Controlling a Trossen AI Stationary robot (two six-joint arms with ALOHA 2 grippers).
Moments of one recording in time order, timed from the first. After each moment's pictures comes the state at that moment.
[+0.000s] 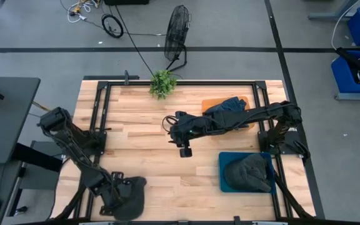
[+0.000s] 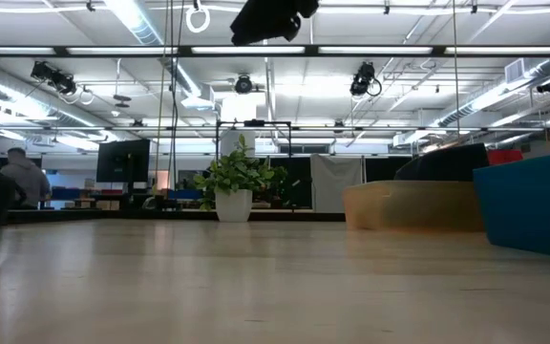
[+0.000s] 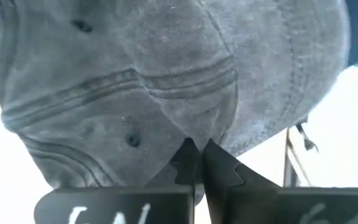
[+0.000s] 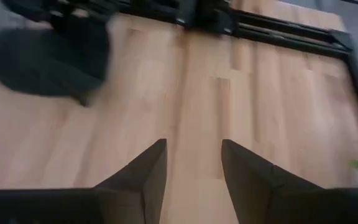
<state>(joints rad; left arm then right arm) -0.95 1.55 0.90 -0.60 0.08 -0.87 0.12 1.79 1.59 -0.51 0.08 -0.12</state>
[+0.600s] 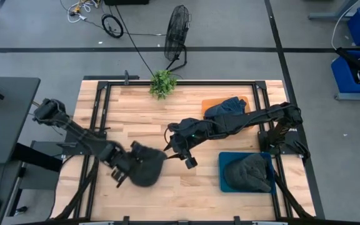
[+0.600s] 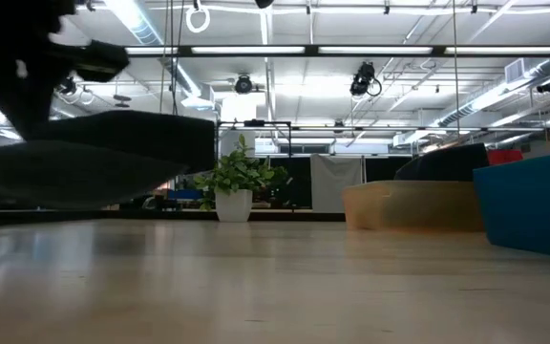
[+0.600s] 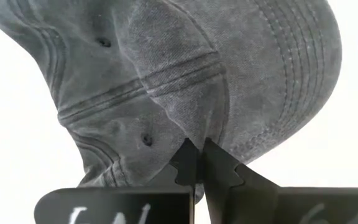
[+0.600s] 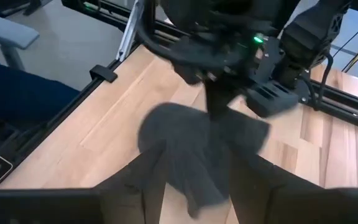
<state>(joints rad) -0.57 1.37 0.90 -0.83 -0.23 0.07 0.16 1.79 1.59 -0.38 -0.20 -0.27</state>
